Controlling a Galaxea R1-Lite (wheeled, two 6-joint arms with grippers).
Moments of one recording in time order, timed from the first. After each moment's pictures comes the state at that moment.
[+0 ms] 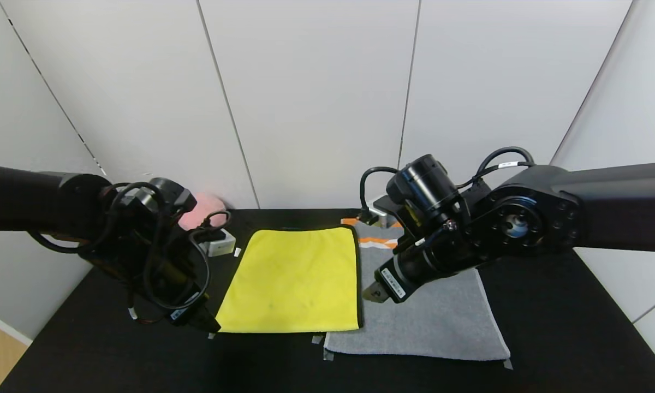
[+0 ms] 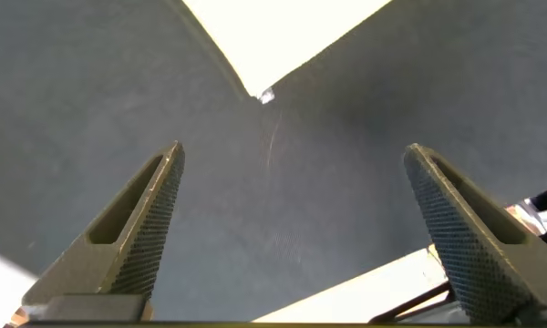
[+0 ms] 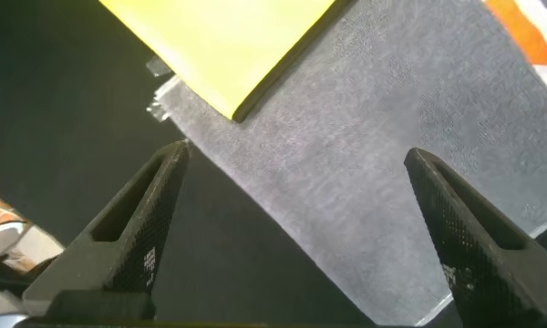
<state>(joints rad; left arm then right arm) -0.13 1.89 -1.29 0.64 -0.02 0.52 0.69 2.06 -1.61 0.46 -0.04 -0.06</state>
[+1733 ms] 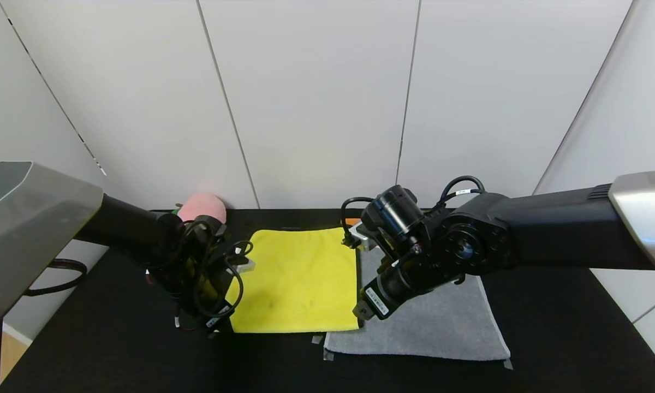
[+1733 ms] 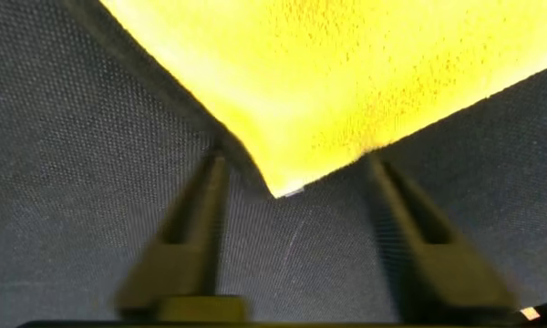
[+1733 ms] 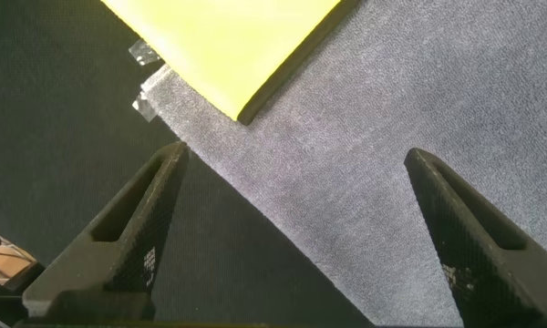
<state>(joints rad) -0.11 2.19 -1.35 0.53 -0.01 0.51 0.71 2.17 -1.64 0.46 -0.07 -0.04</state>
